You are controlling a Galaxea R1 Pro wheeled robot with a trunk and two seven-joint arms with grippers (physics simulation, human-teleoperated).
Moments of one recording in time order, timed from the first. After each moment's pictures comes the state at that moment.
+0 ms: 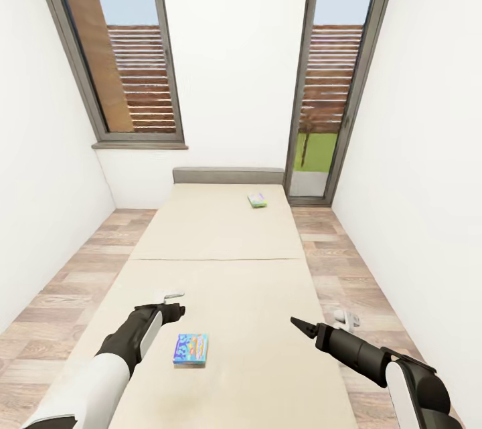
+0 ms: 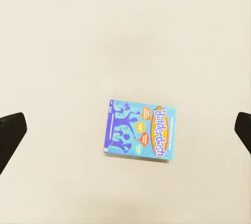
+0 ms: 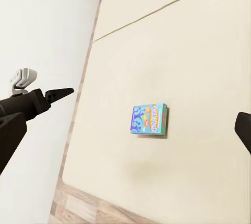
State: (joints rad) left arm -0.70 -0.04 0.12 -0.53 0.00 0.43 0.06; right arm -0.14 0.06 -0.27 -1.59 -0.25 0.91 0.63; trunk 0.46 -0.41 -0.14
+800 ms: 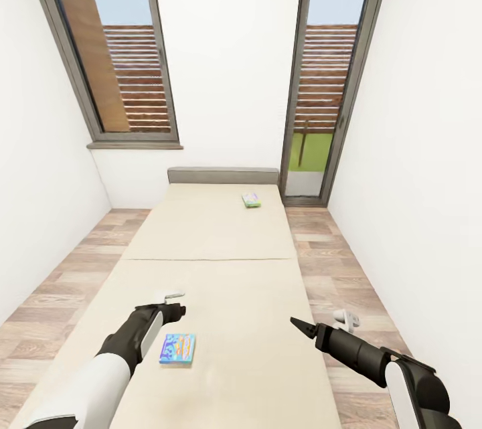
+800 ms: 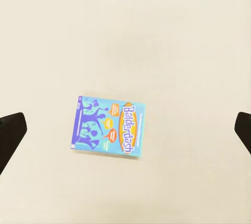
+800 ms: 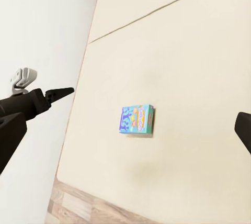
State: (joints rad) left arm -0.70 -0.04 0.12 -0.53 0.00 0.43 0.06; right arm -0.14 0.07 -0.27 -1.59 -0.24 0.91 0.63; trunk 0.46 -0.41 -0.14
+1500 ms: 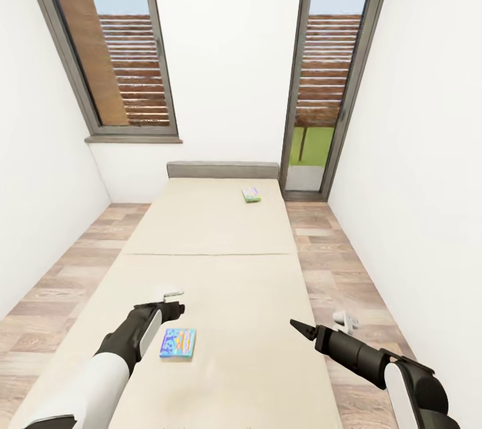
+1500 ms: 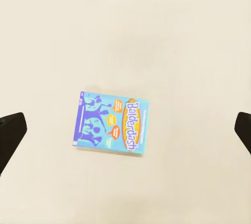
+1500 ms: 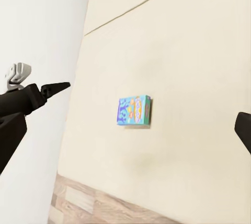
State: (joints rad) left arm -0.70 -0.04 0.12 -0.54 0.00 0.43 0.06; right arm -0.14 0.06 -0.27 -1.57 -0.25 0.91 0.63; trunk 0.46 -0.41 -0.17
